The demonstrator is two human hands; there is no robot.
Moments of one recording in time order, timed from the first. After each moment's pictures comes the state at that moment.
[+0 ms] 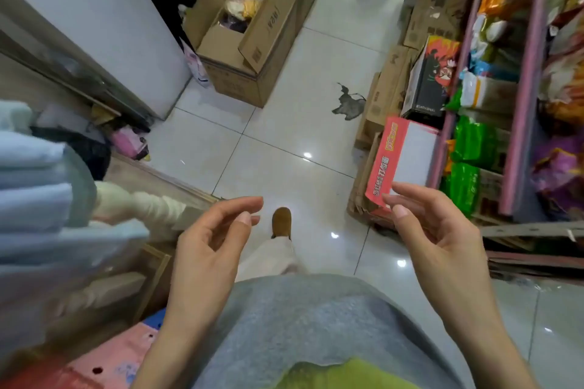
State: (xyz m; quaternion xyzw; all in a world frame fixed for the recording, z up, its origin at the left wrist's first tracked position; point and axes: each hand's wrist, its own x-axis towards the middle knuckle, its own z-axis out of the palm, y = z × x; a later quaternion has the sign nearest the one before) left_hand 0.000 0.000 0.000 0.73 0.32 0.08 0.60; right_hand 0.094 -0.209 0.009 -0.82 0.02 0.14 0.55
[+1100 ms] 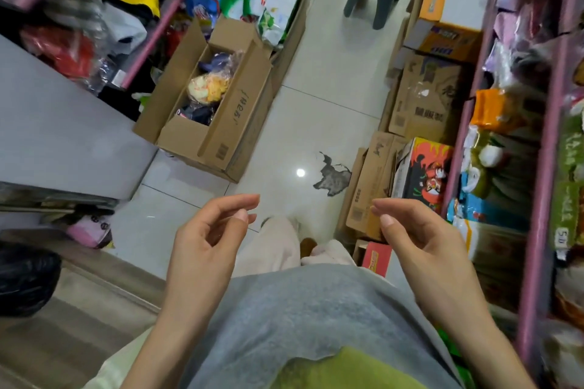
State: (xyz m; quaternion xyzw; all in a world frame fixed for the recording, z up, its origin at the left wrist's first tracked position) left_hand 0.469 0.088 -0.003 0.72 0.33 0.05 0.61; right_hand 0.557 -0.132 0.000 -0.84 0.00 0.21 0.50
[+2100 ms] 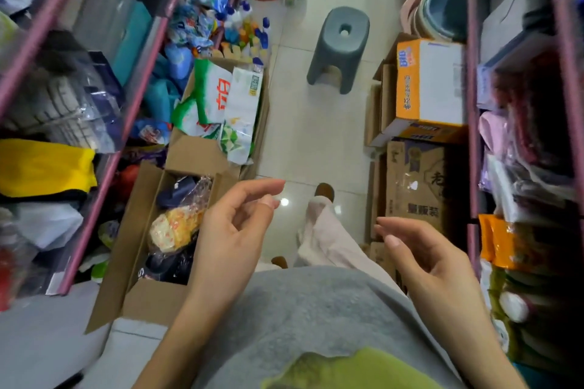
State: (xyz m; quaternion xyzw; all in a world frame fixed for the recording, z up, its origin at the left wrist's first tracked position) left_hand 0.973 0.241 -0.015 0.75 0.19 -0.01 0.63; right_hand 0.978 0.016 -0.011 -0.84 0.09 0.16 0.51
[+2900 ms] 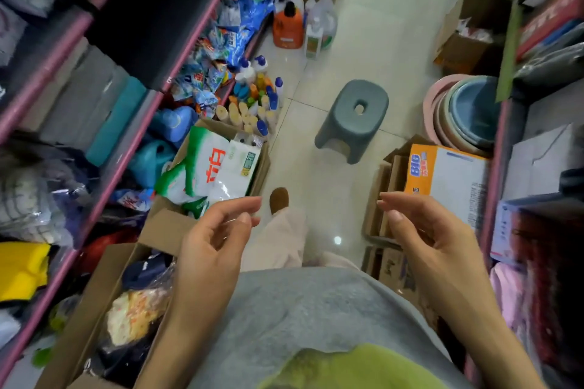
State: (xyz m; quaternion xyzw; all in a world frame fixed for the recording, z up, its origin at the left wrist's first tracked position) left_hand 1.297 0.249 -0.029 0.71 0.30 0.06 0.63; right_hand 1.386 0.027 -0.006 -0.85 -0.01 0.15 0.50
